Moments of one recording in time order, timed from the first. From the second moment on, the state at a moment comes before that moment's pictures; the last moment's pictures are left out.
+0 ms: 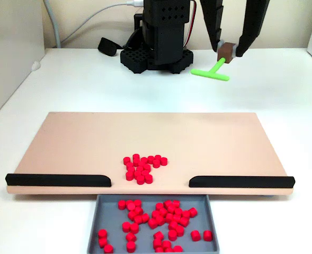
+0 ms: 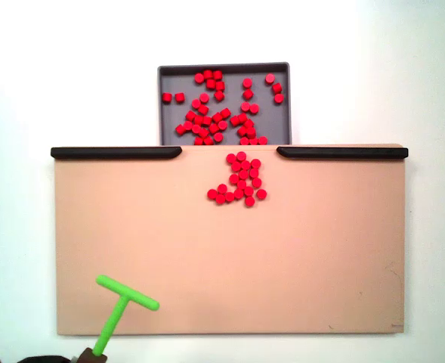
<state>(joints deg) -20.4 92.6 84.6 98.9 -45.2</state>
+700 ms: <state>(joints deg) 2.5 95.6 90.6 92.0 -88.0</state>
